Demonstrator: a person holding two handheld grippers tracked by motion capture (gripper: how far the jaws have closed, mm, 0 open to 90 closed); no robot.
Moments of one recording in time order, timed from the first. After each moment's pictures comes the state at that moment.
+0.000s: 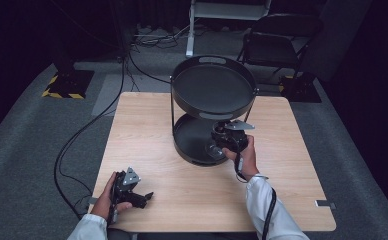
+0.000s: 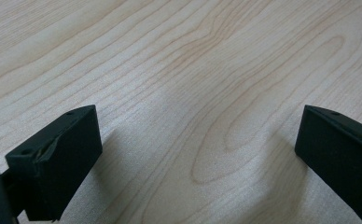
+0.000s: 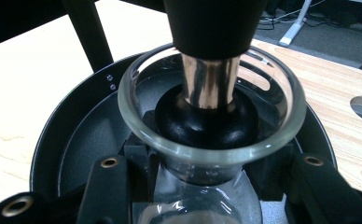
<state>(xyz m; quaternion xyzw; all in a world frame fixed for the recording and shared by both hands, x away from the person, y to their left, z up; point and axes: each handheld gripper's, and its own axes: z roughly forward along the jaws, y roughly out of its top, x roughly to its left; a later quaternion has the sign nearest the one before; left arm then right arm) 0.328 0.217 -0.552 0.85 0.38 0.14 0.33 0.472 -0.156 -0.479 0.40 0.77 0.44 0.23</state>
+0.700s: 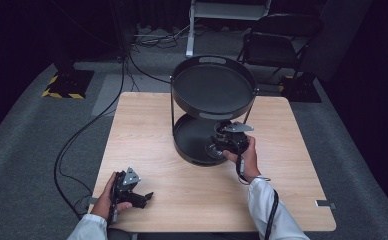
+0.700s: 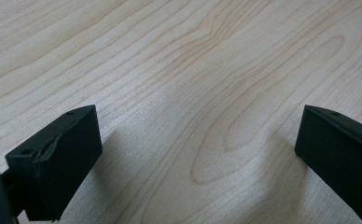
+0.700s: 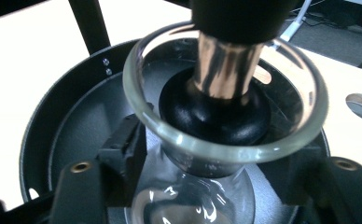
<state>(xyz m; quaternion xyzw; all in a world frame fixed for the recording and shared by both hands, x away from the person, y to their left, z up) 0.328 0.217 -0.552 0.85 0.38 0.14 0.33 0.469 -0.157 -0.483 0.38 0.79 0.41 0.24</state>
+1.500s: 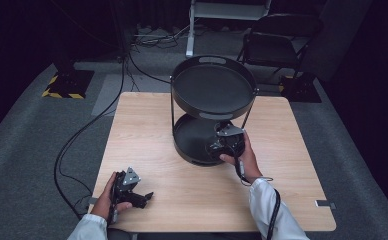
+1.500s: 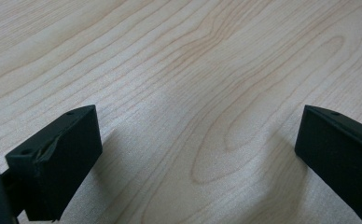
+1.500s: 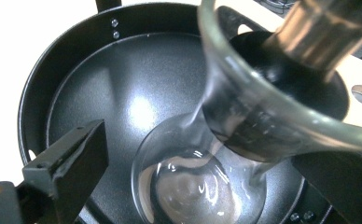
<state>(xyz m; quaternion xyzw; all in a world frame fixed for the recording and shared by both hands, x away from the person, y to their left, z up) 0.328 0.217 -0.552 0.85 0.38 0.14 0.33 0.463 -0.144 -0.488 0.35 0.83 0.35 0.24</state>
